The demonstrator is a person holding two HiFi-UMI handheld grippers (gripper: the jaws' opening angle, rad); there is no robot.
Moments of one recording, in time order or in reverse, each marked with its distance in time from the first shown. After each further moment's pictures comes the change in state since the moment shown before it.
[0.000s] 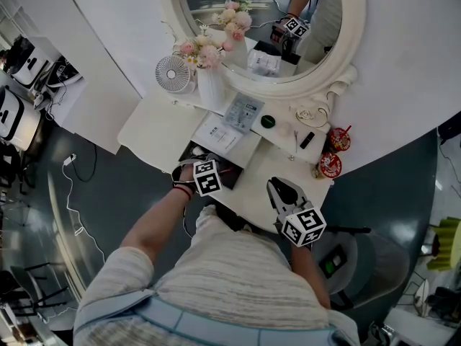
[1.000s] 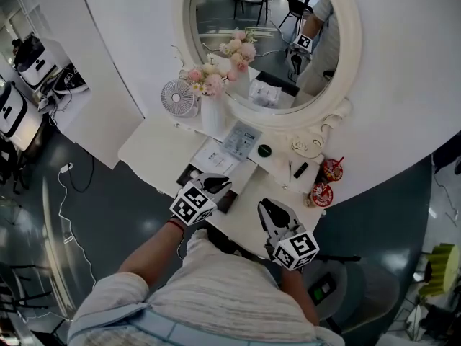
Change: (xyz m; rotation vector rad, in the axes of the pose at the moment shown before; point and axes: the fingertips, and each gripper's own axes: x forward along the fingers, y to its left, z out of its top) left arm -0.132 0.033 0.095 -0.434 -0.719 0.156; right arm 0.001 0.020 0.043 -0.048 -0.103 0.086
